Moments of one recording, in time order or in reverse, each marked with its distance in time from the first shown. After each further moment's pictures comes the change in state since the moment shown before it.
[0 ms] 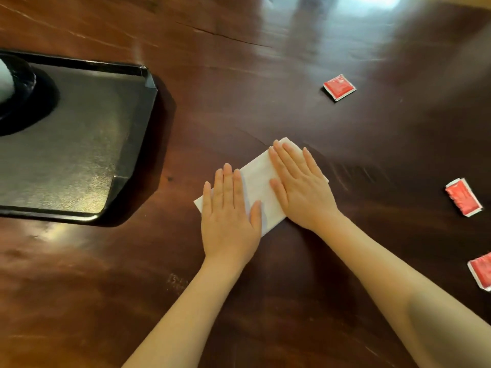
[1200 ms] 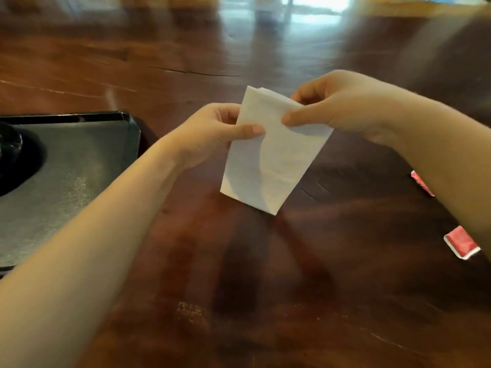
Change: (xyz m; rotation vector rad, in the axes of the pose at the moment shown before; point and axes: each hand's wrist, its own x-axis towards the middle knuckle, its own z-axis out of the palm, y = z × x) left_hand 0.144 -0.005 -0.141 -1.280 -0.675 0.352; right_hand 0.023 0.005 -0.205 0.747 -0.111 0.370
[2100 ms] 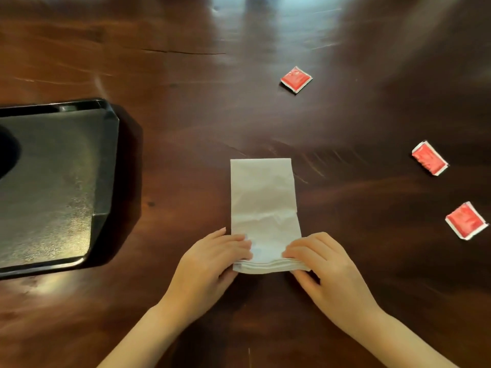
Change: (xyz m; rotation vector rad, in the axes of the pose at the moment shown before) left_hand -0.131 -0.138 0.080 0.849 0.058 0.335; right_hand -0.133 0.138 0.160 -0.244 0.227 -0.279
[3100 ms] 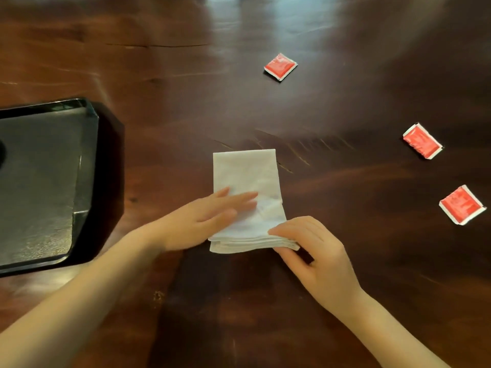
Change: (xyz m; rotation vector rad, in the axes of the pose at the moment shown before) left_hand 0.073 -0.012 -0.032 -0.365 -0.551 -0.256; right_hand 0.007 0.012 0.002 0.332 0.251 -0.049
